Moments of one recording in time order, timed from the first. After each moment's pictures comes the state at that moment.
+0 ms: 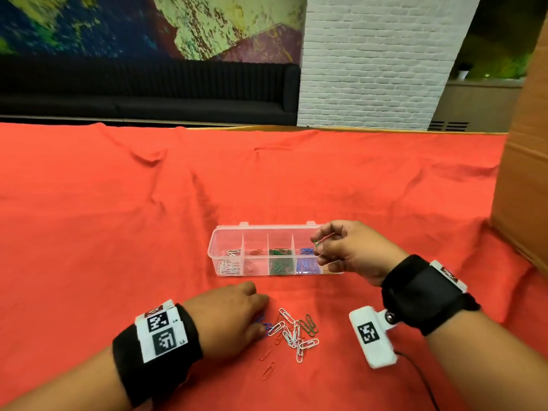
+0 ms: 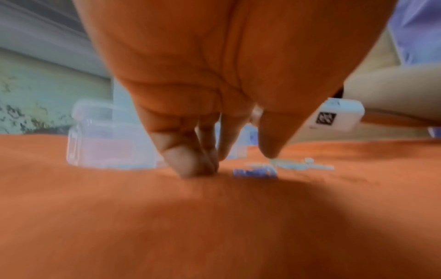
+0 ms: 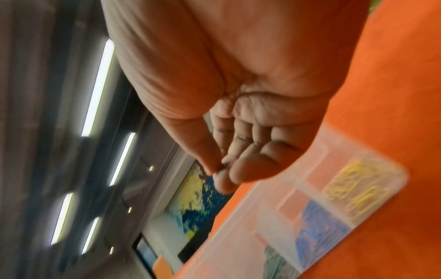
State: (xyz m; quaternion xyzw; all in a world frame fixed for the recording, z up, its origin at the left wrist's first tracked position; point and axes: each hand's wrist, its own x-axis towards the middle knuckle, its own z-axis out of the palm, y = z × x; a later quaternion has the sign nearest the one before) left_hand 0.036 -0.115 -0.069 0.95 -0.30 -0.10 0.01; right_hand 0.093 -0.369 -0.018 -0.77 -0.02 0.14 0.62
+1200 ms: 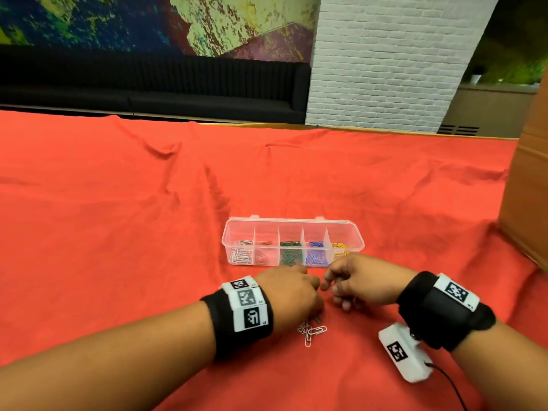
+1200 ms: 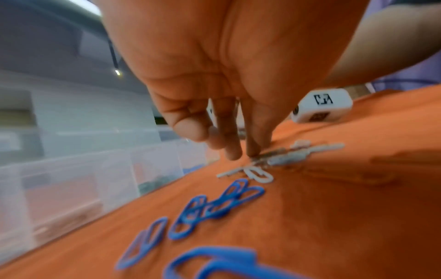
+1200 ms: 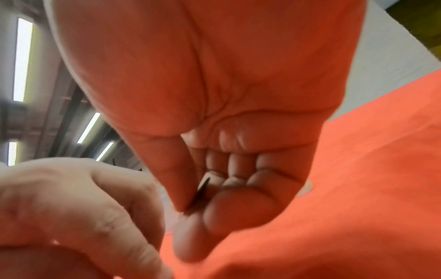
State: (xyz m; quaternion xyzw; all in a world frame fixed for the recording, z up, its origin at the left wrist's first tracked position) left_hand 0.046 -0.181 -0.064 0.88 -0.46 -0.01 -0.09; right_hand 0.068 -0.374 -0.044 -0.90 -0.15 0.28 0.30
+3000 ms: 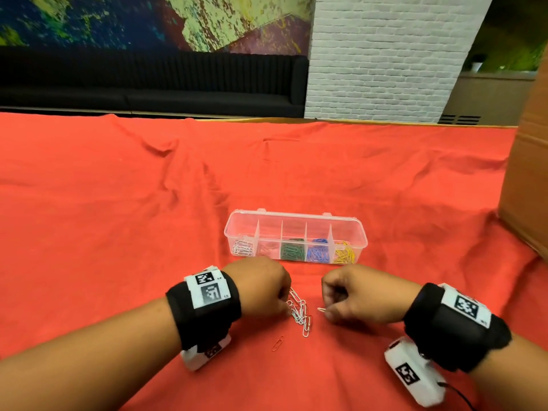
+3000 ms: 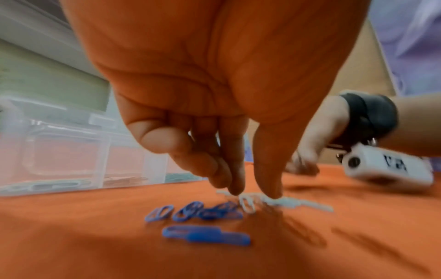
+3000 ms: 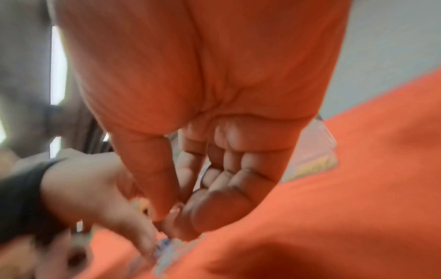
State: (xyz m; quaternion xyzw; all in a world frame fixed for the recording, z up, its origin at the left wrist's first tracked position) left_hand 0.048 -0.145 -0.059 0.95 -0.30 -0.11 0.03; right_hand 0.036 -0.372 -0.050 -0.90 -0.23 0.25 0.28
